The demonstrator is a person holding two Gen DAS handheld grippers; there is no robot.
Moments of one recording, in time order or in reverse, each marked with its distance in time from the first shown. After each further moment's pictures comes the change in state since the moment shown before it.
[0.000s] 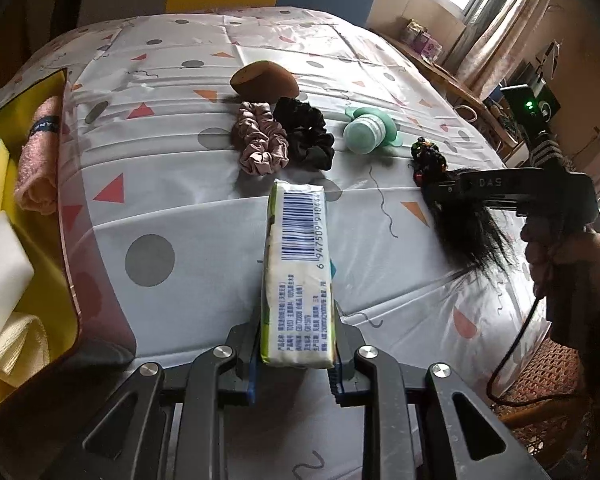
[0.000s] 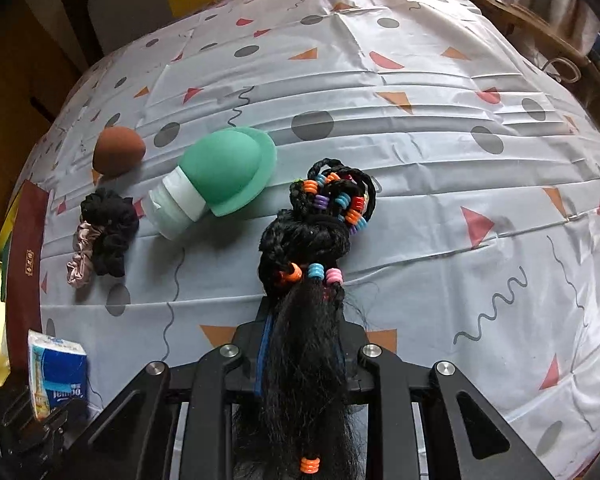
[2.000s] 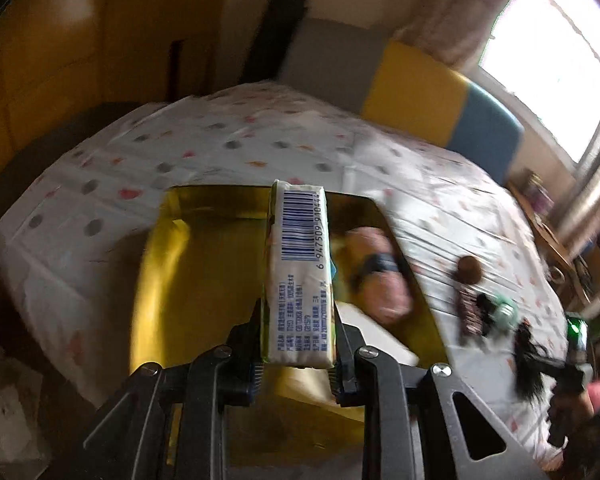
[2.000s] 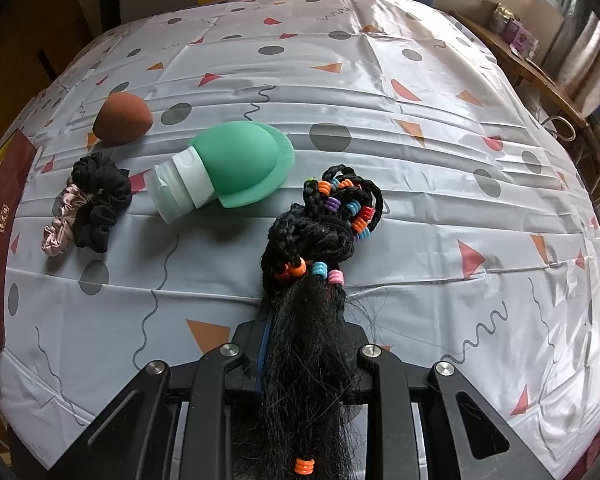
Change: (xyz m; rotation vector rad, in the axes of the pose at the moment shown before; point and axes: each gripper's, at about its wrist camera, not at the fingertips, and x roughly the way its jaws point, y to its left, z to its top) left arm -0.179 0.200 -0.011 -0.418 -0.331 0.324; right arm 0.002 0.026 -0.007 -0.168 -0.041 -0.138
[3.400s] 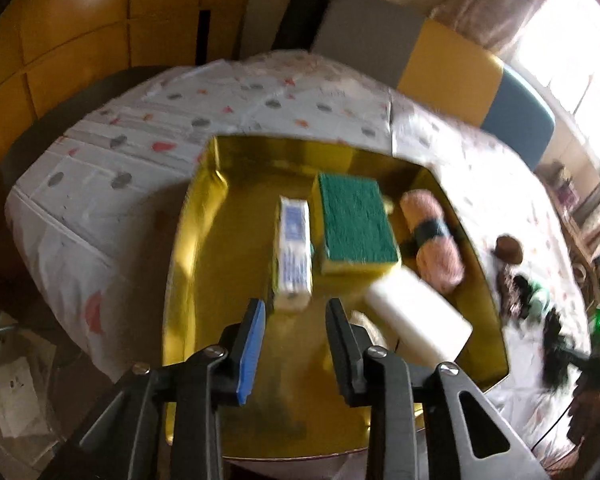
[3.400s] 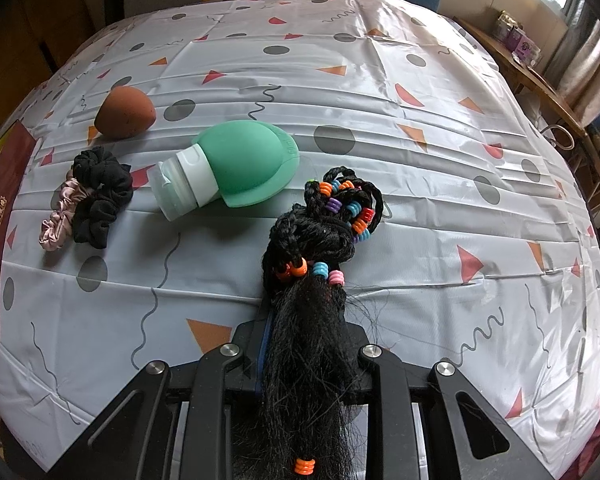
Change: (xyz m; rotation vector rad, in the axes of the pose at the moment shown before) left arm 0.024 0.019 -0.026 -0.021 0.108 0.084; right arm 0.002 0.000 0.001 -0.026 0.000 -0.017
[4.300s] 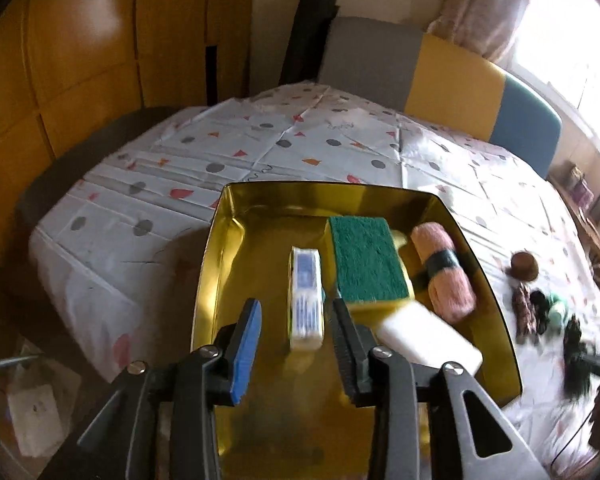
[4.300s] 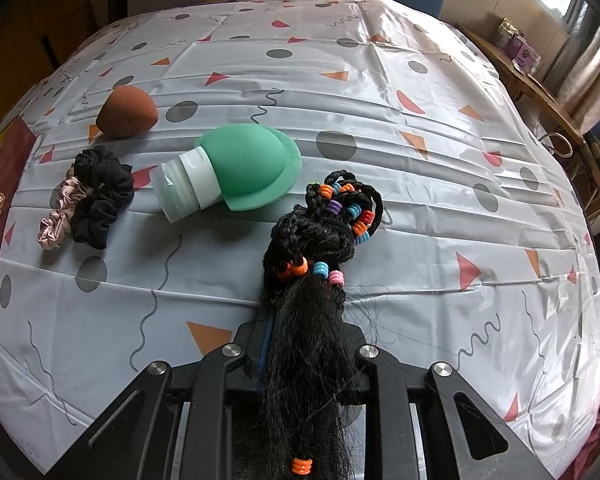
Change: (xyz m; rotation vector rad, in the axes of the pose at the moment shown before) left arm -0.026 -0.008 0.008 0.050 -0.142 0.083; right arm -0.001 0.003 0.000 -0.020 -0.013 -0.014
